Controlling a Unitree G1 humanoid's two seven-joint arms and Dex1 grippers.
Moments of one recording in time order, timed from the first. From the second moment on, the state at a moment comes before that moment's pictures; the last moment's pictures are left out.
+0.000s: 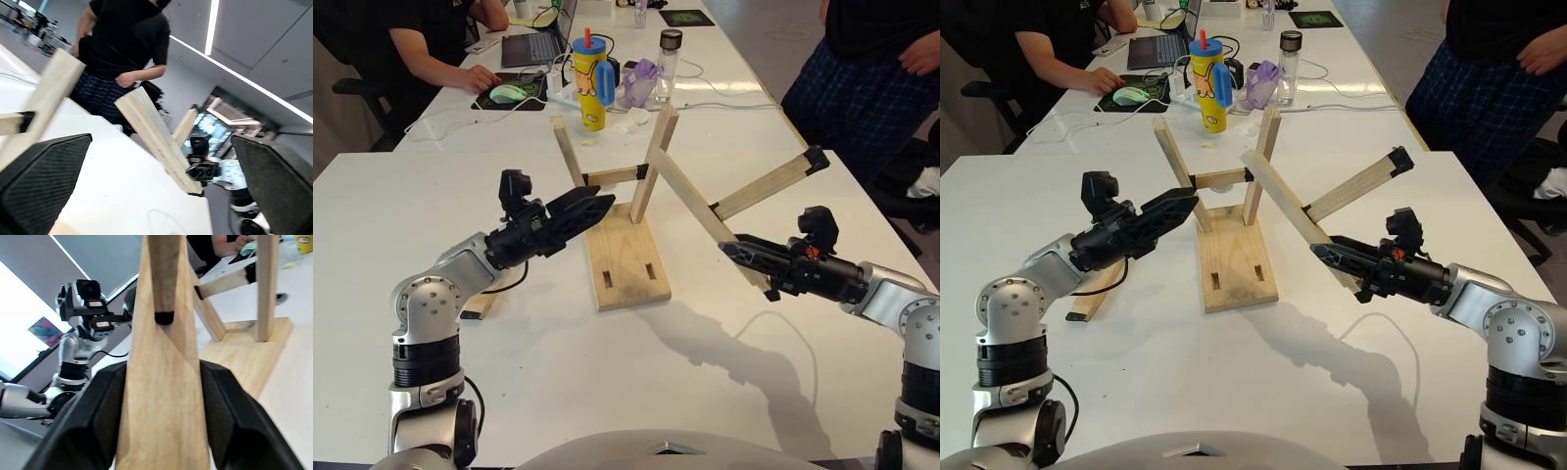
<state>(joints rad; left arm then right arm) -0.34 0.37 0.23 -0.21 -1.22 0.96 -0.67 -0.17 -0.66 -0.37 -0.27 1.12 1.13 0.90</state>
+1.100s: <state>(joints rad) -0.40 0.36 0.18 -0.17 -1.36 1.09 -0.64 -0.16 -0.63 -0.22 -0.37 1.26 1.10 0.90</state>
